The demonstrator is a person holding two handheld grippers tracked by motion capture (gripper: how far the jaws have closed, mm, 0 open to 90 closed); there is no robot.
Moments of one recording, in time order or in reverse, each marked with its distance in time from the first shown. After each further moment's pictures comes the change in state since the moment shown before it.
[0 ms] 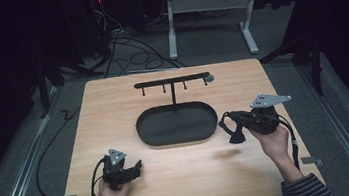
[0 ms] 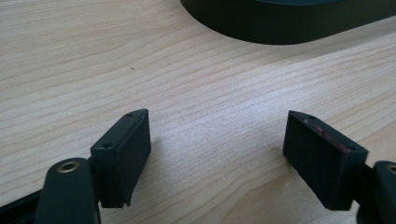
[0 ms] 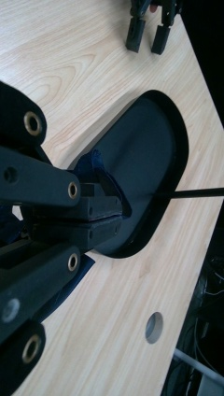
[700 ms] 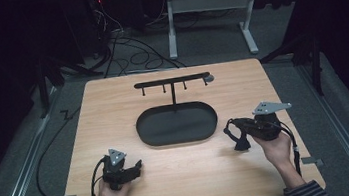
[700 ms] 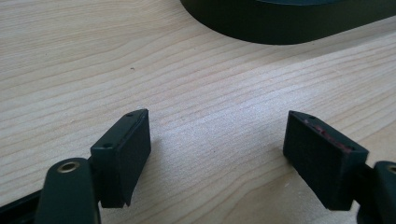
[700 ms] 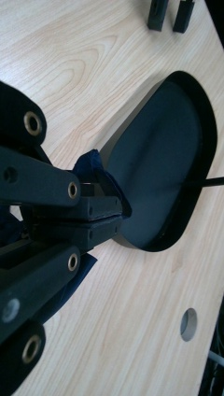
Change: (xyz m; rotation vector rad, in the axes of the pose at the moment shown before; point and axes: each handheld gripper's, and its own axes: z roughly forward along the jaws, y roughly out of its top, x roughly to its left) left arm 0.000 0.000 0.000 0.000 0.000 0.001; right arm -0.005 -0.029 0.003 0.053 -0.031 0.042
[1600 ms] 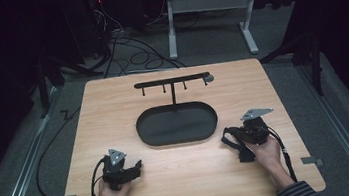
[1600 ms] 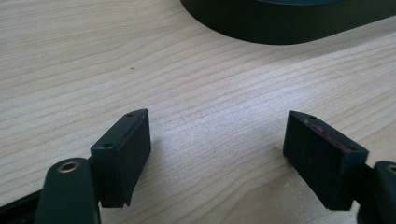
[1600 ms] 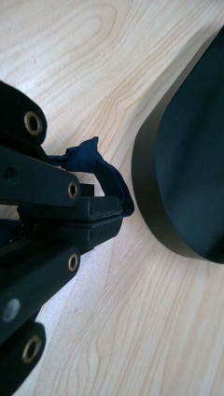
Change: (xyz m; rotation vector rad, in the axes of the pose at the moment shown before) left arm 0.000 0.000 0.000 0.000 0.000 -0.001; right arm -0.007 -0.029 0.047 0.144 -0.005 0.042
